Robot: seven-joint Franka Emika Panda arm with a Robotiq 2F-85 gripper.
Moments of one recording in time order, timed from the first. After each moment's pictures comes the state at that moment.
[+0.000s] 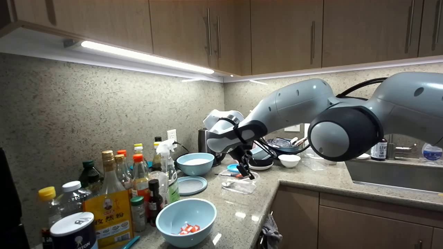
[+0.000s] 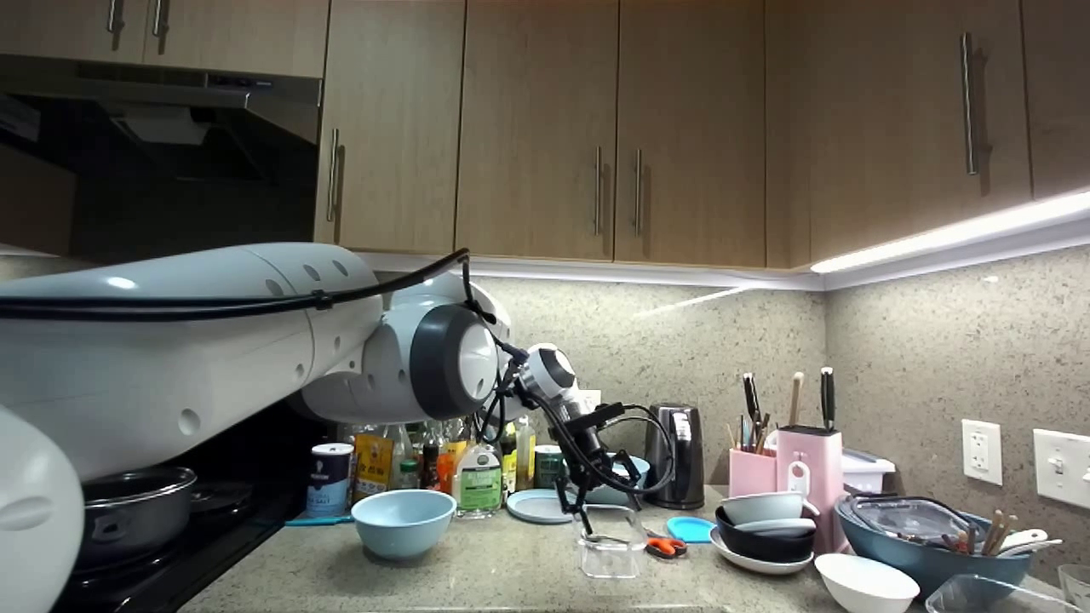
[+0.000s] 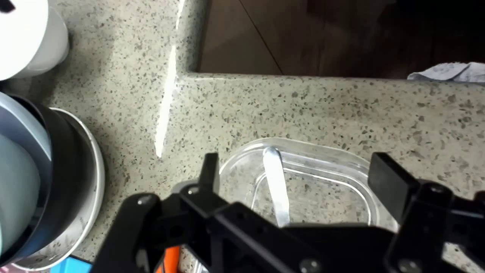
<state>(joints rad) 0.07 1.19 -0.11 -0.65 -0.47 1.58 -0.43</state>
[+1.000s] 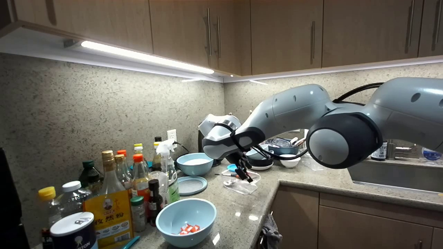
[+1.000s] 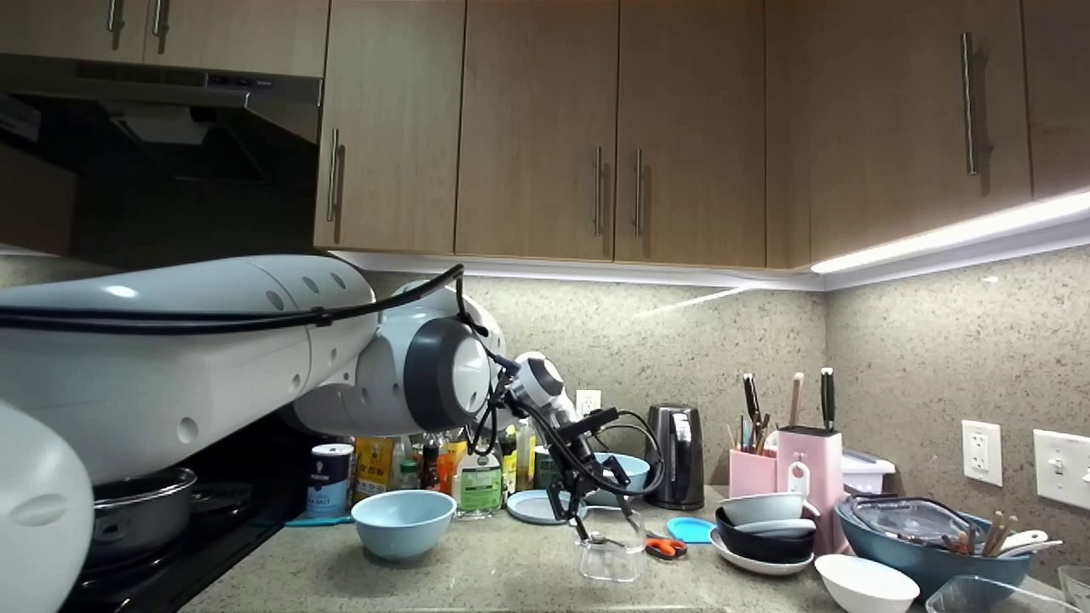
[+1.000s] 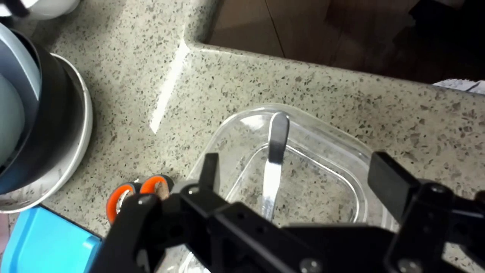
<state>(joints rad) 0.10 1.22 -0.11 -0.63 -0.50 1.60 -0.57</state>
